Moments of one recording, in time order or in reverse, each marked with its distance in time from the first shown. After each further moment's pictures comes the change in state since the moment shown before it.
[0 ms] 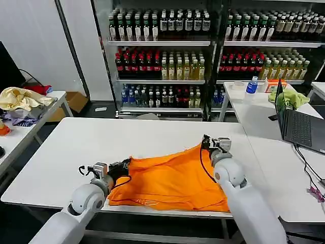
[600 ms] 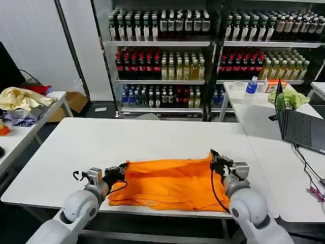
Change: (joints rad) left arm 0.100 0.043 -0.045 -0.081 -0.003 -0.005 0.011; right arm -0.337 -0.046 0.134 0.293 -0.030 0.010 -0.025
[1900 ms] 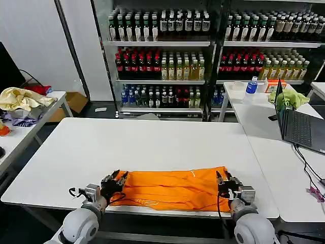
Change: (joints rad) left arm 0.173 -0.069 -0.084 -0.061 0.169 -0.114 -0.033; right arm -0.190 0.041 0.084 0.045 -0.146 0.013 -0.016
